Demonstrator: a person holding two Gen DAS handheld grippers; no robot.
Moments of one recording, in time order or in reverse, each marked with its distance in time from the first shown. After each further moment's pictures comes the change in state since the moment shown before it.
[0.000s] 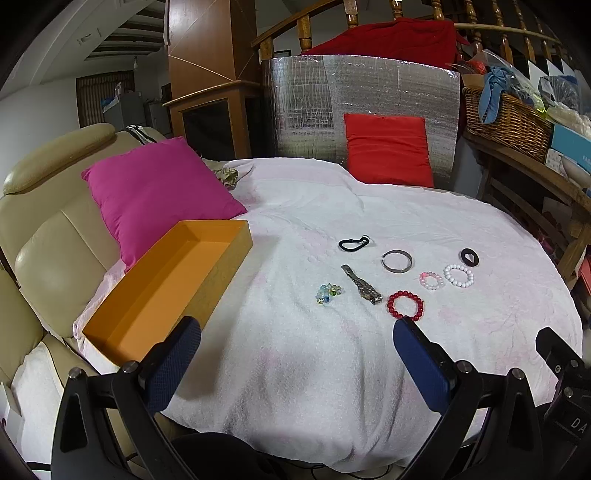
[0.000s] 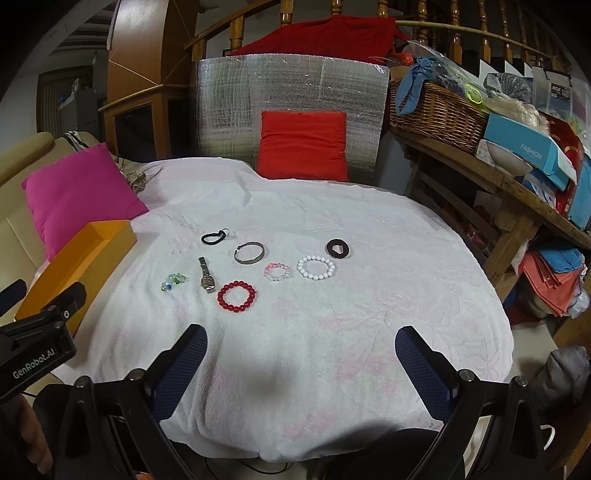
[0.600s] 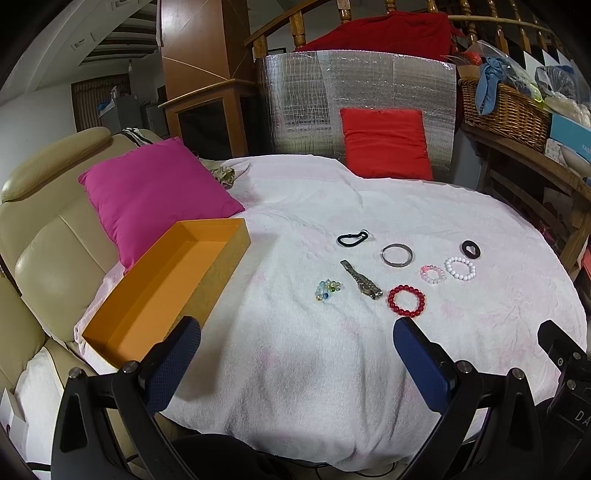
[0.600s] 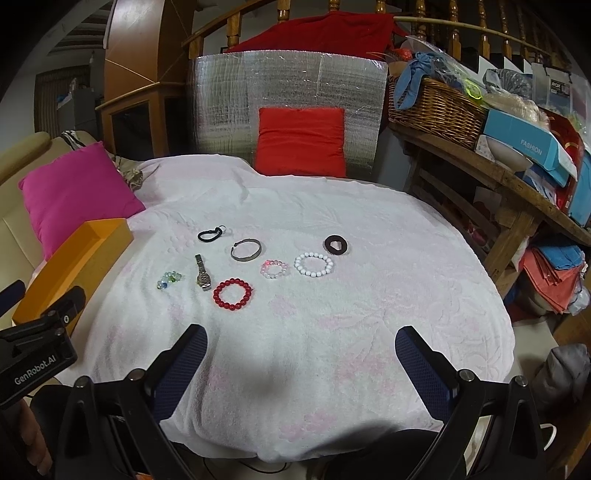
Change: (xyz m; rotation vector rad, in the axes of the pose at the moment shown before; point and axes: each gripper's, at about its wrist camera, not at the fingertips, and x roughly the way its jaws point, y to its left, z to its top) left arm 0.005 -0.007 -0.002 0.027 0.009 0.007; right arm 0.008 -0.004 0.000 0.005 0.014 -0.002
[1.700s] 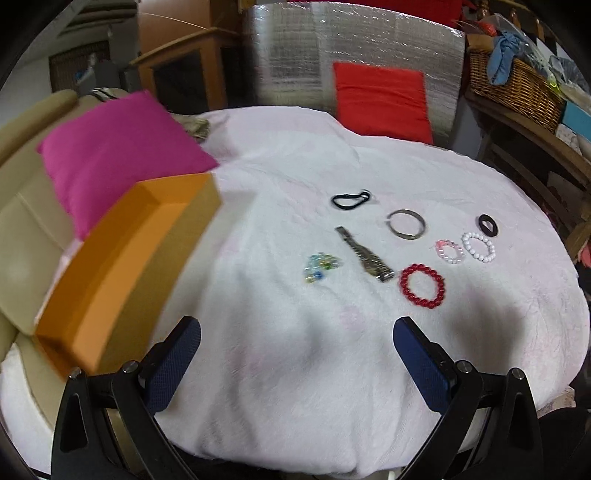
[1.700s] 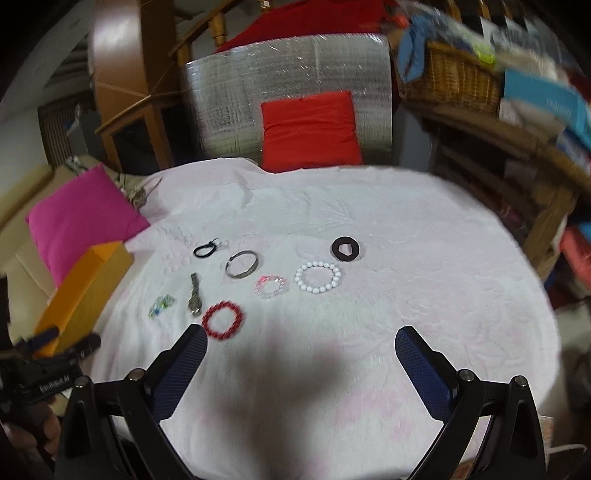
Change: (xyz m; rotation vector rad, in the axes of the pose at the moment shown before) left arm 0.102 -0.003 0.004 -0.006 0.172 -0.094; right arm 0.101 -0.070 0.034 0.133 0.049 0.191
